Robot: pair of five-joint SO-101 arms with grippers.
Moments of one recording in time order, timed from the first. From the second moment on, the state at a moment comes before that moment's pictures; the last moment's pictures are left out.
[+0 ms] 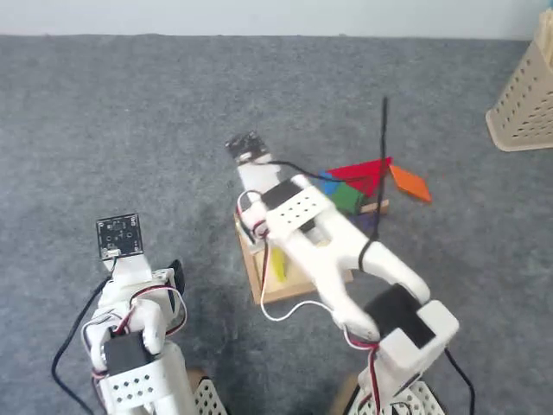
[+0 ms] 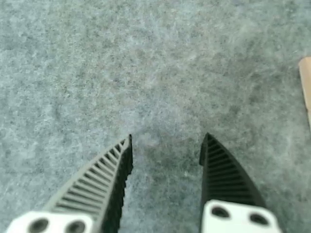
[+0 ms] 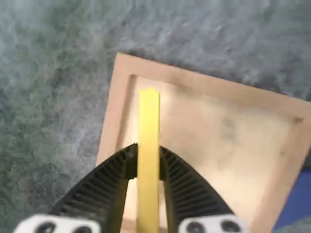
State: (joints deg) left arm -24.2 -103.7 97.3 72.2 -0.5; right arm -42.1 9.4 16.8 58.7 -9.9
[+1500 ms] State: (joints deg) left arm -24.2 -103.7 97.3 72.2 -0.5; right arm -41.9 17.6 11.0 63.6 -4.9
